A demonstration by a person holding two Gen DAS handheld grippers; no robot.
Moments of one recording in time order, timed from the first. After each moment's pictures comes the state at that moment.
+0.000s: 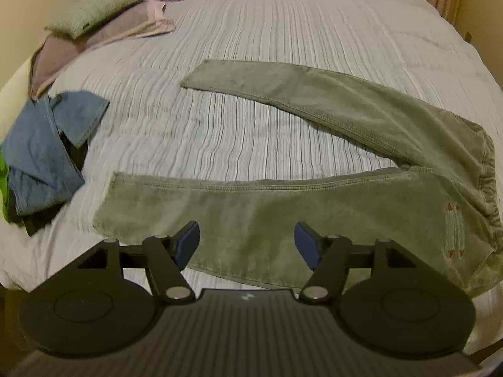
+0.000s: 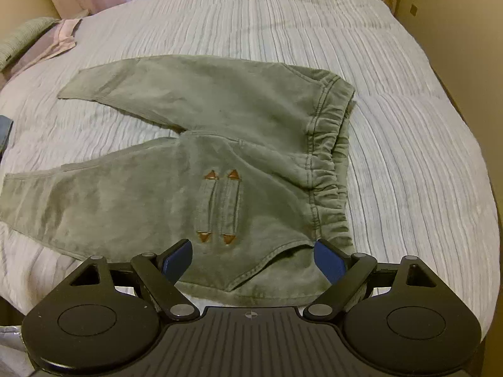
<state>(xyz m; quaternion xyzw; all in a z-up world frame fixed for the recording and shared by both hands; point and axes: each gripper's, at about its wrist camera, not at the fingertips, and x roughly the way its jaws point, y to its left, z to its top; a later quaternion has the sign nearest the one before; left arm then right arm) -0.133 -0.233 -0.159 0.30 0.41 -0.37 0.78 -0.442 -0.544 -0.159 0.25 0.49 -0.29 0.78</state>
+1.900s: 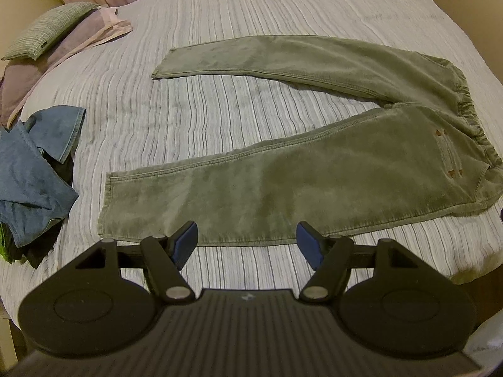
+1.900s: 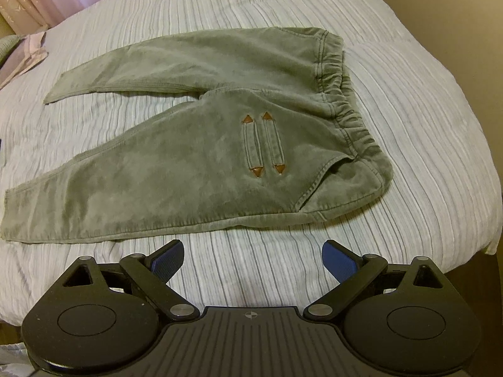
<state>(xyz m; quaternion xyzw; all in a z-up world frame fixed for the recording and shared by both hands) -0.114 -0.179 -0.172 0.37 0.40 -0.44 0.71 -0.419 -0.435 -0.152 0.32 0.49 -0.36 0.72</state>
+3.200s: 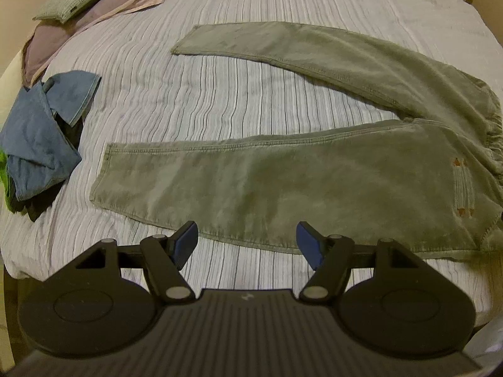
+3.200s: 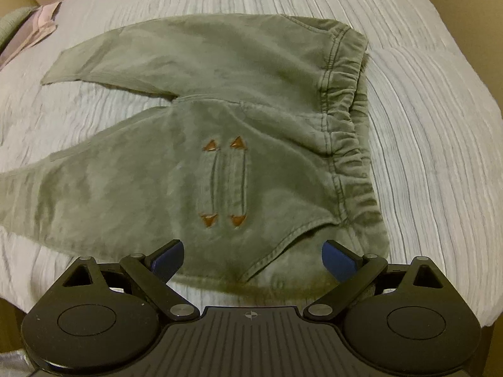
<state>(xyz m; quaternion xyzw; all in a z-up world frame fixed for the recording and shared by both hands) -0.151 -0.230 -0.194 0.35 0.45 -0.35 0.75 -0.425 -0.569 -0.212 0.31 0.54 -0.28 0.73</state>
